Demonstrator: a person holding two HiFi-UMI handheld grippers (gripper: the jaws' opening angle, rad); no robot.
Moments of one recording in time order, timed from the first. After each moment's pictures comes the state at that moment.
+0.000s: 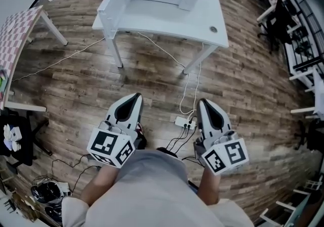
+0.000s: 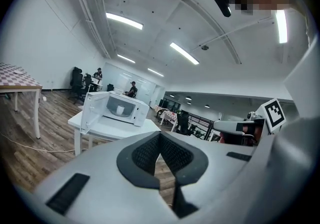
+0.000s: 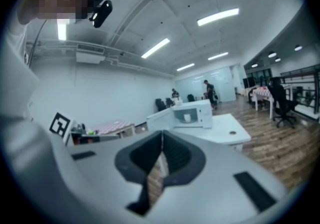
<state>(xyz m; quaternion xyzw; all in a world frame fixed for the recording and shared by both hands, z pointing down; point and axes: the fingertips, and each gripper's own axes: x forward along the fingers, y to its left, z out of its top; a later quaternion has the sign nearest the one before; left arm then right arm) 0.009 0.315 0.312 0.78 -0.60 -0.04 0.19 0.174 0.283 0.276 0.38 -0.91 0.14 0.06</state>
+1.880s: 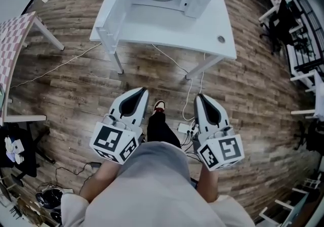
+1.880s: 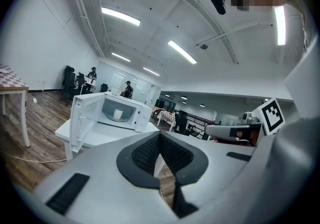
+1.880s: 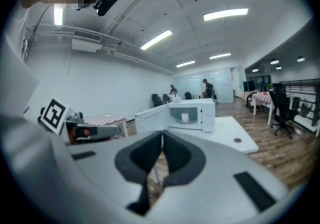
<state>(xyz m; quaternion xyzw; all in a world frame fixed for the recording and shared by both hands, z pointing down) -0.045 0.199 0.318 0.80 -0.57 -0.04 0.18 0.097 0.175 0.300 0.40 -0.90 0.11 0.10</state>
